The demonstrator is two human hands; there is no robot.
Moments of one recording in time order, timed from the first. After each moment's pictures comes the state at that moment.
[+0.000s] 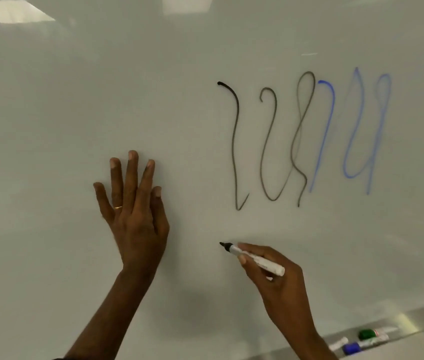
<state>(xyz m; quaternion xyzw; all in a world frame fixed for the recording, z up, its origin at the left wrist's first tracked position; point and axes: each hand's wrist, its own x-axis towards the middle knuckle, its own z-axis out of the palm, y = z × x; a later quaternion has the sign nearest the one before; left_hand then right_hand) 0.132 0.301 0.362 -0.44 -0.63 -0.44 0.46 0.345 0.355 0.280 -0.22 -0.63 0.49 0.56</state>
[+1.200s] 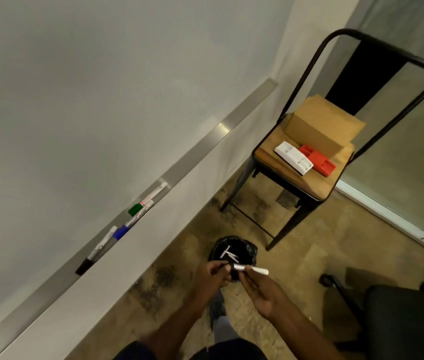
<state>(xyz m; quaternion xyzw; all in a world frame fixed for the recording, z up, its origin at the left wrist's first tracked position) 0.674 0.423 -0.068 -0.39 -0.62 -0.16 -0.66 0.827 0.390 -0.068 -0.58 0.20 0.64 0.47</state>
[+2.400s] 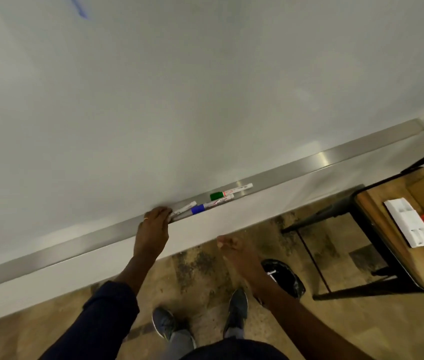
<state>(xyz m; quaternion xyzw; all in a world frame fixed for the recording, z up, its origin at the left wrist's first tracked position) 0.433 0.455 -0.047 -0.54 -0.83 -0.11 -0.10 0.684 0.492 -0.040 -0.58 -0.51 0.63 0.10</state>
